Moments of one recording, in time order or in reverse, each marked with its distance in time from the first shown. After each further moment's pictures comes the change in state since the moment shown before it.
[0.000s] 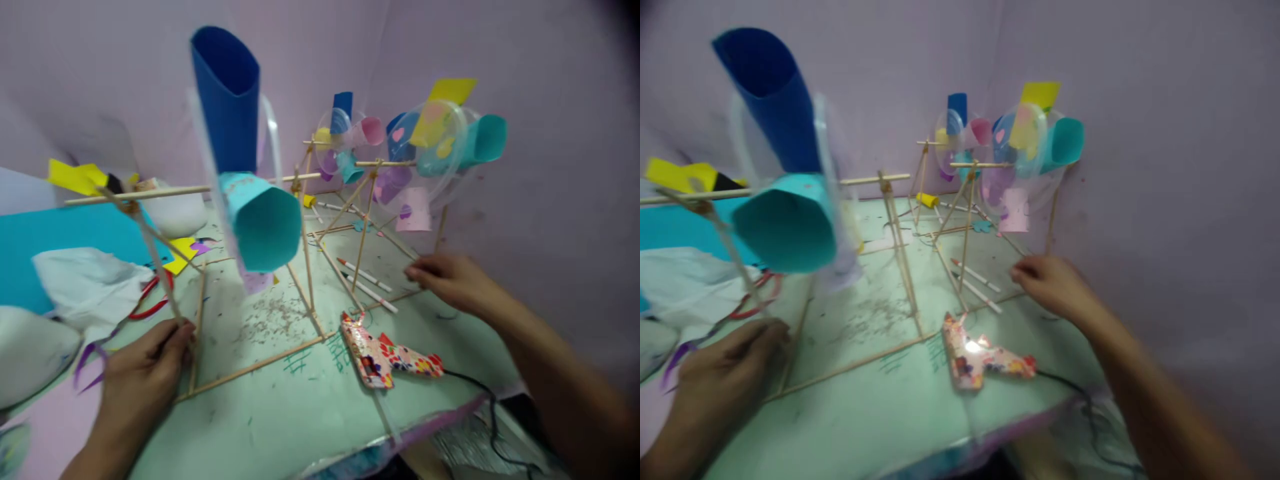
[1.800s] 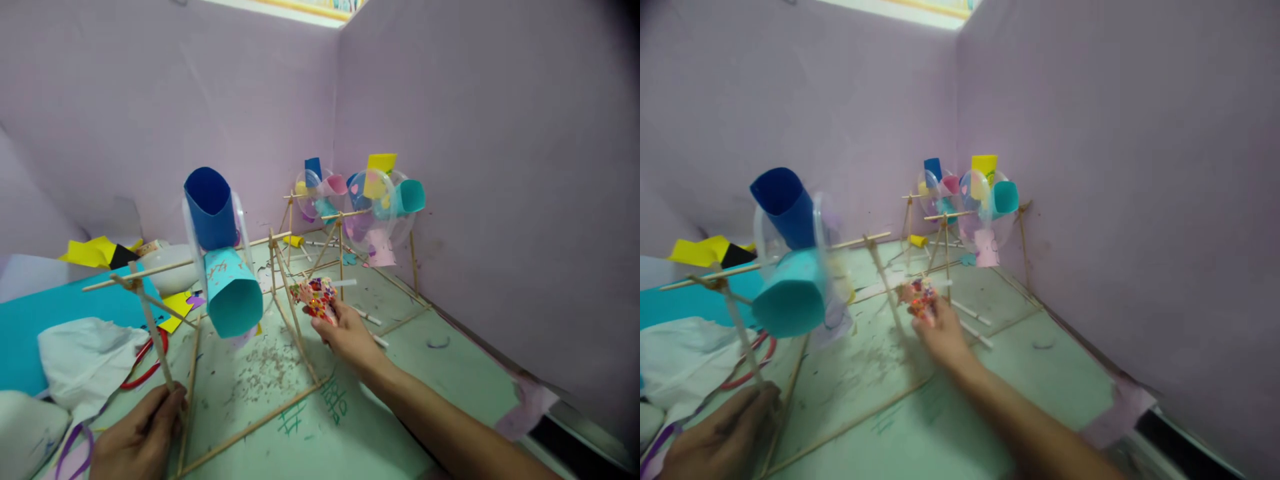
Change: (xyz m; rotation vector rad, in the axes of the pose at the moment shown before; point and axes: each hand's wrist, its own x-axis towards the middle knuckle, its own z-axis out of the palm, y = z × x) left_hand 0.007 -0.020 0.004 0.083 0.073 0.136; right_hand 0.002 -0.117 0.074 1.084 -0.004 0.054
